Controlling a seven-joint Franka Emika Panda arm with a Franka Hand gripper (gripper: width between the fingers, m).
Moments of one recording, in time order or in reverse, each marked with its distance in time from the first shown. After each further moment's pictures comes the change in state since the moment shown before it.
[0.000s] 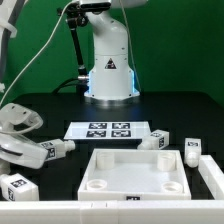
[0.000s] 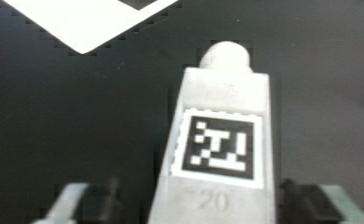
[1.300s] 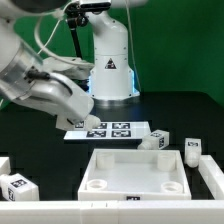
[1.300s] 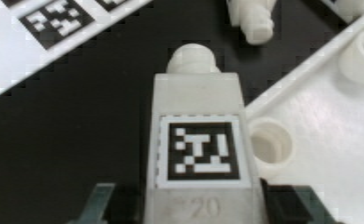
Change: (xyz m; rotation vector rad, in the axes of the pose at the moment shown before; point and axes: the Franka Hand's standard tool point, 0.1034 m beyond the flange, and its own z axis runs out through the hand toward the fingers) arm -0.083 -0.088 -0.025 -0.018 0.320 -0.101
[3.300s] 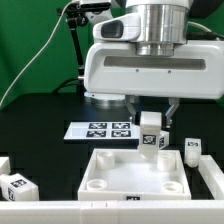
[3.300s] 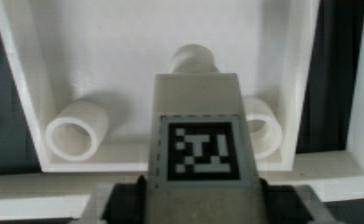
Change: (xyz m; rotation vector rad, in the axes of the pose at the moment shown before) arm -0.035 -0.166 0.013 -0.282 0.810 -0.646
